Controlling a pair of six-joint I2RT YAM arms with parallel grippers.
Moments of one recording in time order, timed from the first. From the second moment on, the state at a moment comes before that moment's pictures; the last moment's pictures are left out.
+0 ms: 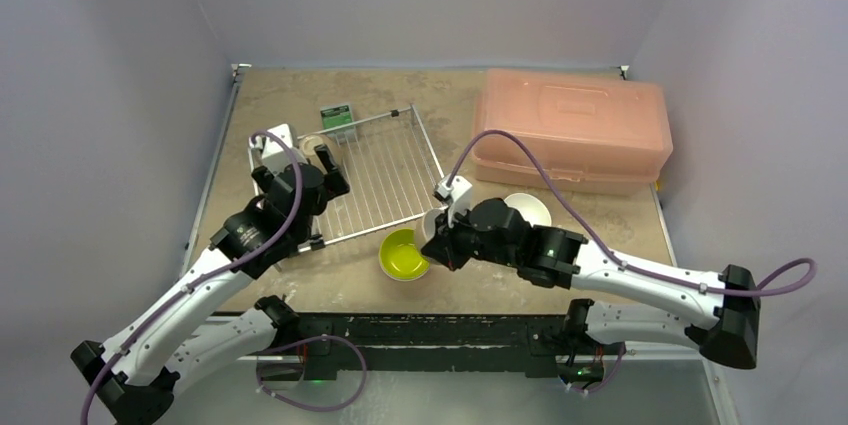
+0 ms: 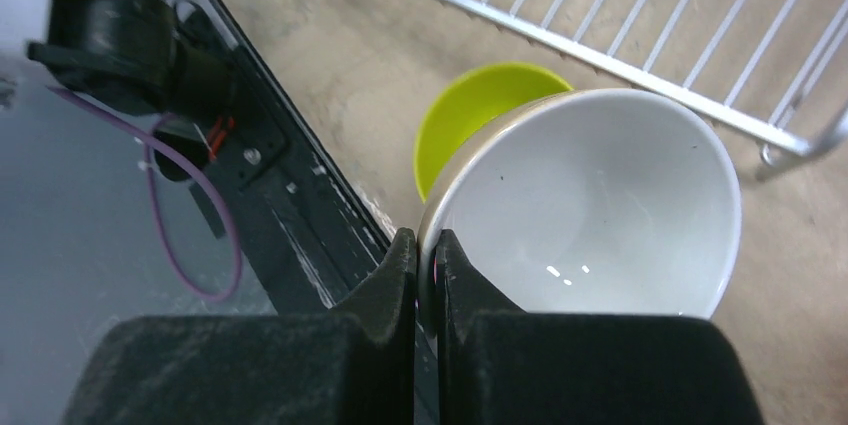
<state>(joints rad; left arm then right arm) -0.69 0.82 0.89 -0.60 -0.74 -0.68 1.14 1.01 0.79 -0.26 0.03 0.43</state>
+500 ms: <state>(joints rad) -0.69 0.68 0.96 -0.55 -0.92 -0.58 0.89 1.61 1.24 0.07 -0.23 0.49</state>
